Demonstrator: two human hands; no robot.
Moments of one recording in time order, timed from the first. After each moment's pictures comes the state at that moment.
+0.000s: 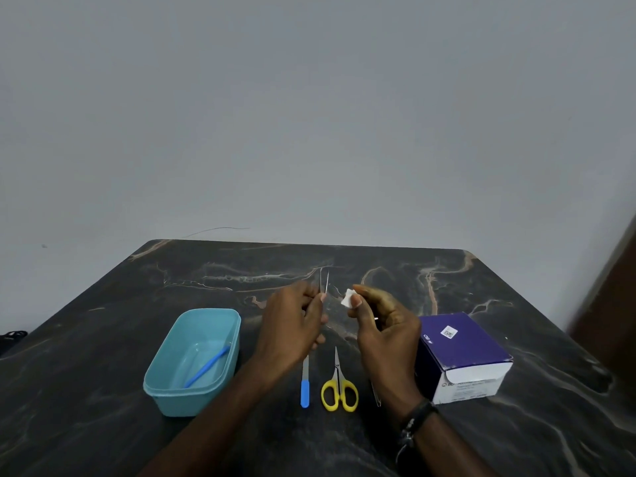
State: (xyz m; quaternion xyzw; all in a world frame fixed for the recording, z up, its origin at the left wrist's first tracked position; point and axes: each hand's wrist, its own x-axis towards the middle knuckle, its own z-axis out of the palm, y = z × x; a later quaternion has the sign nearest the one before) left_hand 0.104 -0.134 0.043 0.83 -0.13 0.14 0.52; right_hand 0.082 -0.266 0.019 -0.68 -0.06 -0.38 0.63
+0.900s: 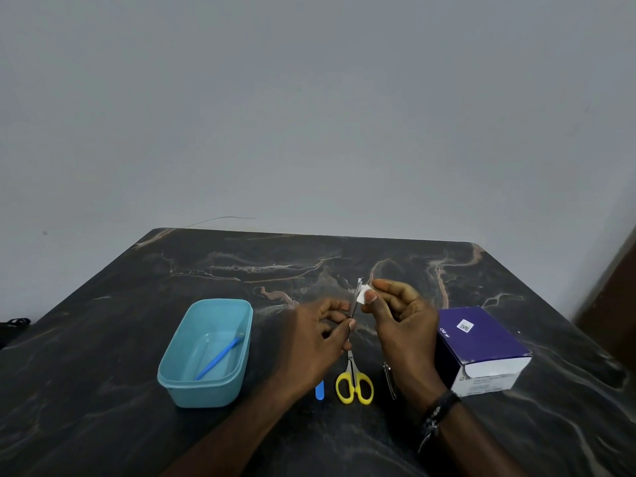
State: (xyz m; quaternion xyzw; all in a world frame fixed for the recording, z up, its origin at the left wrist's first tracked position) left_hand 0.100 -0.133 0.002 0.75 -0.19 0.10 0.62; right_hand 0.090 -0.271 0.018 -0.66 0.00 -0.30 0.69
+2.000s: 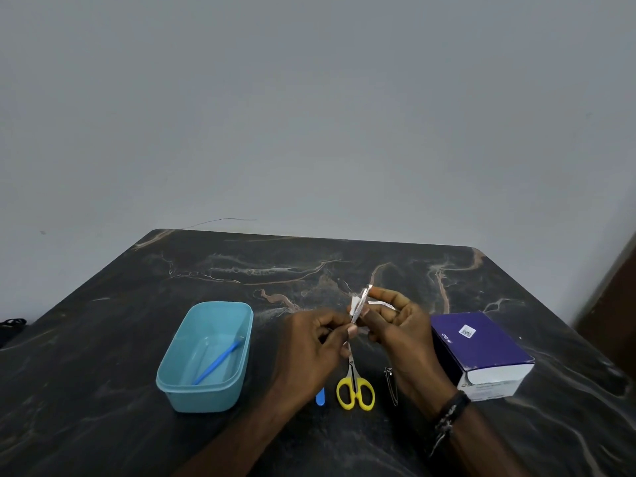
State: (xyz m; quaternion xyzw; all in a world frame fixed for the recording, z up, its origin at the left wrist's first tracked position) left_hand 0.087 -0.131 0.013 0.75 -0.20 0.13 0.62; right_hand 0.083 -0.274 0.029 -0.64 -0.01 -0.14 0.75
